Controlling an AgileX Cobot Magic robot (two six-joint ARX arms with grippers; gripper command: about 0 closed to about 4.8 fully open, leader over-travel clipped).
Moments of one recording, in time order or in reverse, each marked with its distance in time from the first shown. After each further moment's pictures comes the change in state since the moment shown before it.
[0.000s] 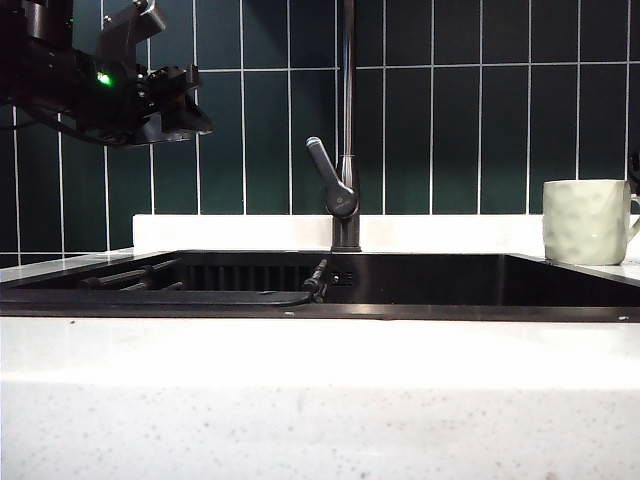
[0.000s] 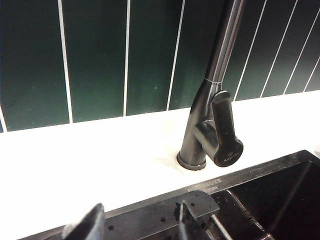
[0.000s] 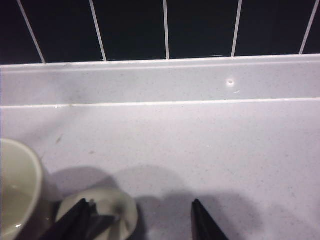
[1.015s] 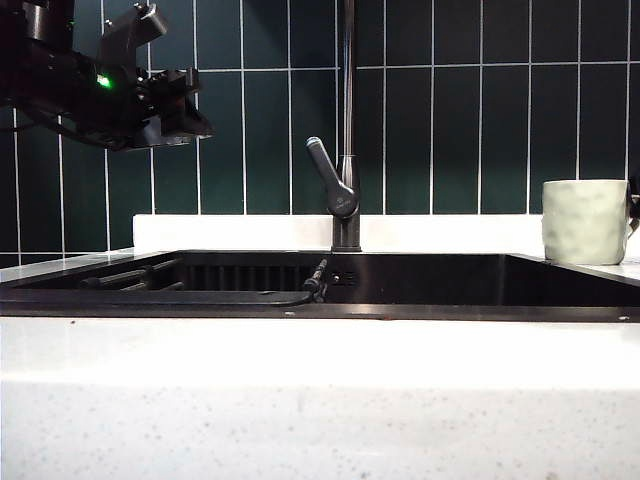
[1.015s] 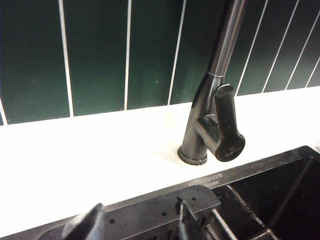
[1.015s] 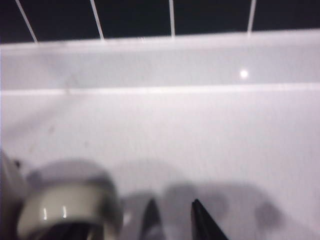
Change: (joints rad) left arm 0.001 0.000 0.000 -0.019 0.000 0.000; right arm -0.014 0.113 0.072 0.005 -0.066 -0.004
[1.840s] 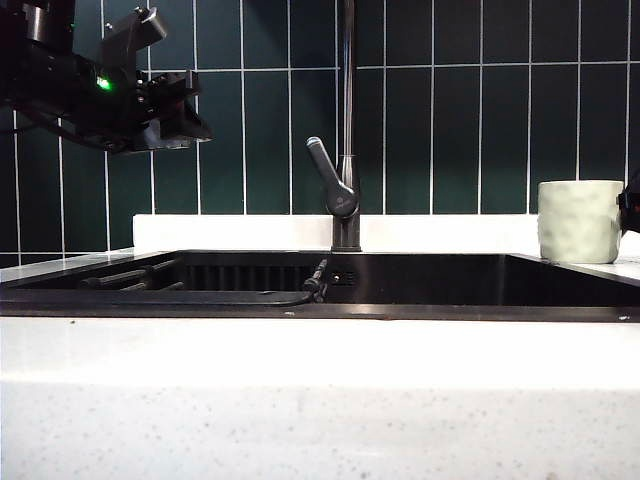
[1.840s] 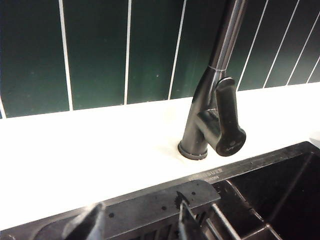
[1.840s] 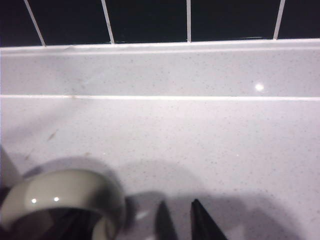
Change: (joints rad) left arm 0.000 0.000 0.000 -0.020 0.000 0.001; right arm 0.002 0.135 0.066 0.116 -0.054 0.004
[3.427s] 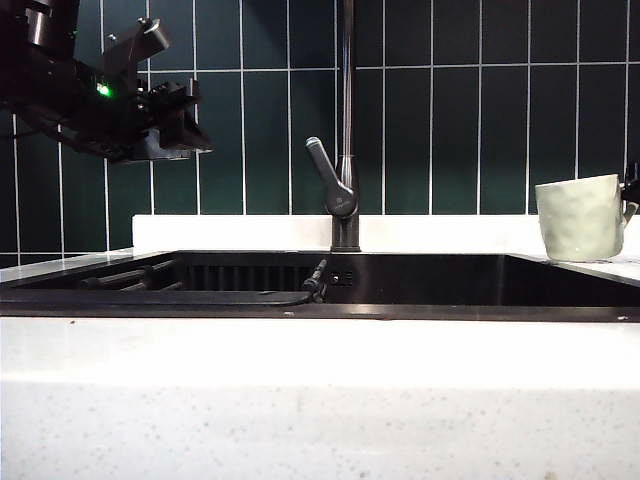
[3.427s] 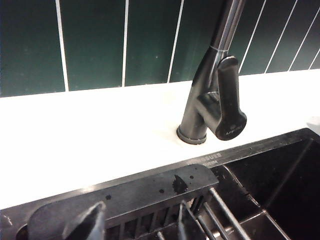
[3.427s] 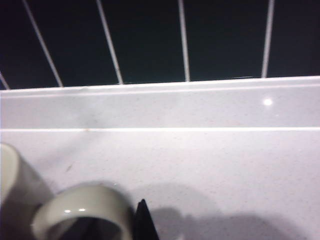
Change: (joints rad) left arm -0.001 0.000 0.000 -0.054 0.000 0.000; right arm -0.024 -0.052 -0.003 0.035 -0.053 0.076
